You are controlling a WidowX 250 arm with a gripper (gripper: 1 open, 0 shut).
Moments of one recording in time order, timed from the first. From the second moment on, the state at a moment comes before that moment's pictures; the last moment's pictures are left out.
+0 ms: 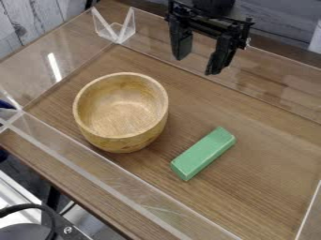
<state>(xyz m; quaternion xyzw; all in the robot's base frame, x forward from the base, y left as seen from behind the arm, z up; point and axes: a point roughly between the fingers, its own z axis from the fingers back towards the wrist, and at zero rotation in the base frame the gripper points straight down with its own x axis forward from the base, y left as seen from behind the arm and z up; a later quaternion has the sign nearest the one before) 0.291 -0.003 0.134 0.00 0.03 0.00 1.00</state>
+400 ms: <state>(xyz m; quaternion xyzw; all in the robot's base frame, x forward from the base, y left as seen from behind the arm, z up) 0.260 -0.022 0.088 -0.01 0.08 -0.09 0.99</state>
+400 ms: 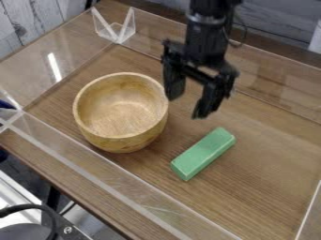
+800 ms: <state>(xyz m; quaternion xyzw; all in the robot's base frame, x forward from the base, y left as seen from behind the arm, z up) 0.251 -0.036 0.060 -0.02 0.05 -0.15 0.99</state>
